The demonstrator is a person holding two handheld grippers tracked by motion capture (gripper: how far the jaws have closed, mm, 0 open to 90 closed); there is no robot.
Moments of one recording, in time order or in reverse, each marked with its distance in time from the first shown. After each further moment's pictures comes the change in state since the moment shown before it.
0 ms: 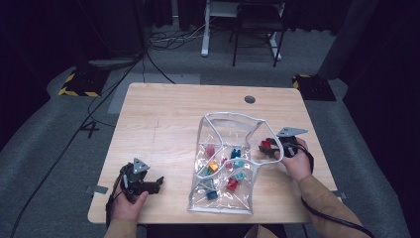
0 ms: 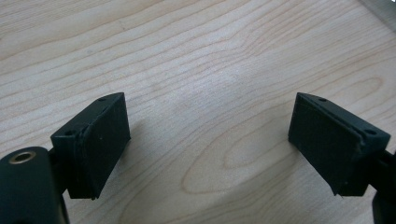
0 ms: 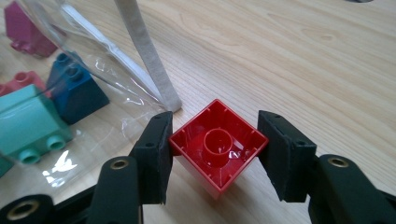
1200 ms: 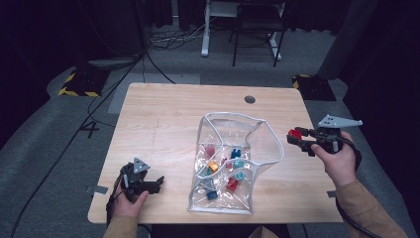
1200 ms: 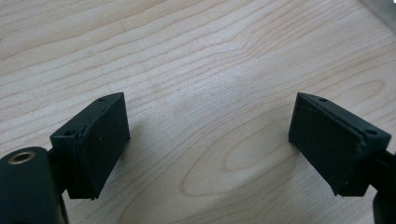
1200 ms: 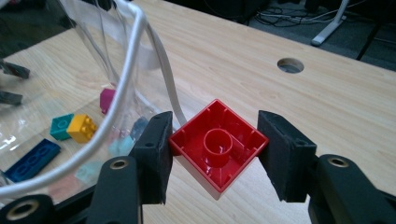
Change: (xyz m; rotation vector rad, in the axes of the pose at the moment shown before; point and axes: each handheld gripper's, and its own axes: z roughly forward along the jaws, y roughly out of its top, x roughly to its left) left arm -0.001 0.001 0.001 -0.002 0.002 -0.008; right arm 0.009 0.050 -0.136 -0.137 -0.007 0.053
